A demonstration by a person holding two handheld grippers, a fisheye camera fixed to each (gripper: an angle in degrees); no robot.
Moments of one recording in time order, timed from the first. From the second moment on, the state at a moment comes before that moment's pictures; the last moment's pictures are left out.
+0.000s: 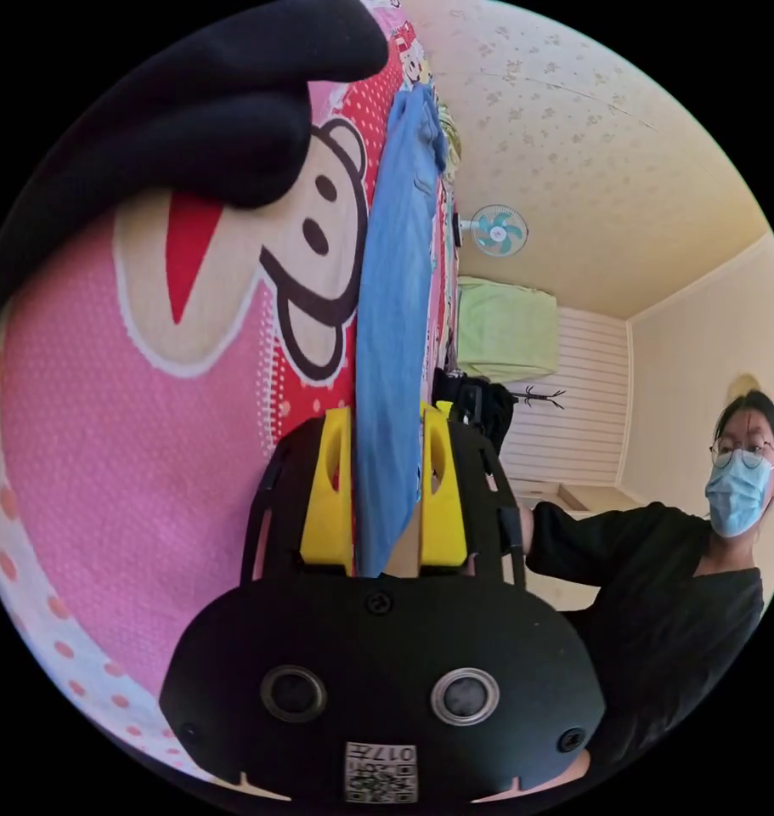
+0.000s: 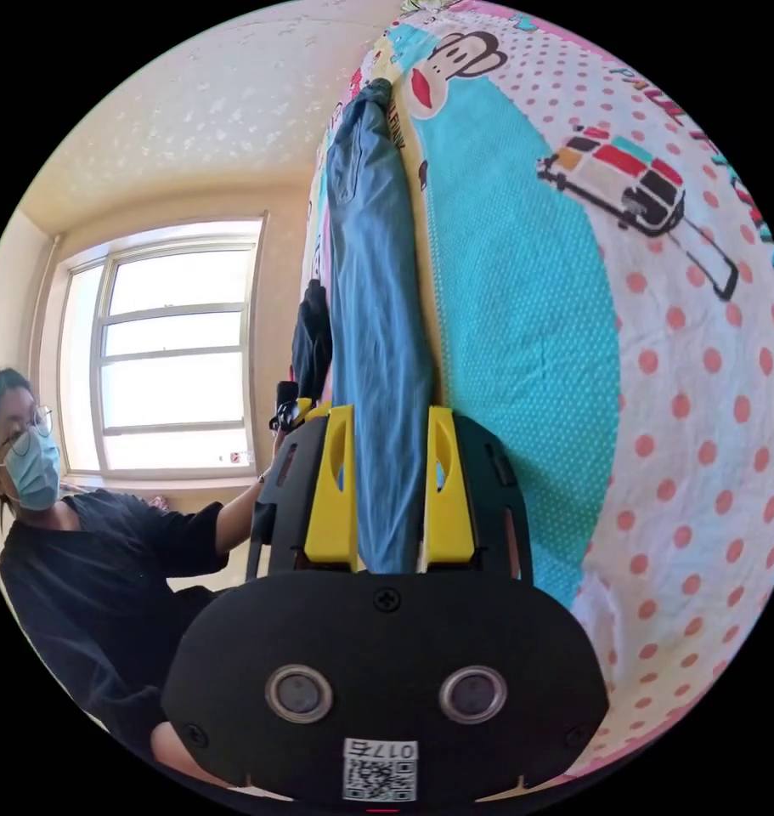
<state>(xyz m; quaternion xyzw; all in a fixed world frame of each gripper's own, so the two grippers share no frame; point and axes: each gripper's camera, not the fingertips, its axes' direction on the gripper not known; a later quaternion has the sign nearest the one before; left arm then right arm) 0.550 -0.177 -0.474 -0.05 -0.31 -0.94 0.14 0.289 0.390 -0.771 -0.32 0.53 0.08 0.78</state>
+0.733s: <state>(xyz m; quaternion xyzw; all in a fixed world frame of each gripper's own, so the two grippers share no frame) 0.500 -0.177 -0.253 -0.05 -0.17 -0.95 0.25 0.146 0.507 -0.695 -0.40 0.38 0.11 0.83</state>
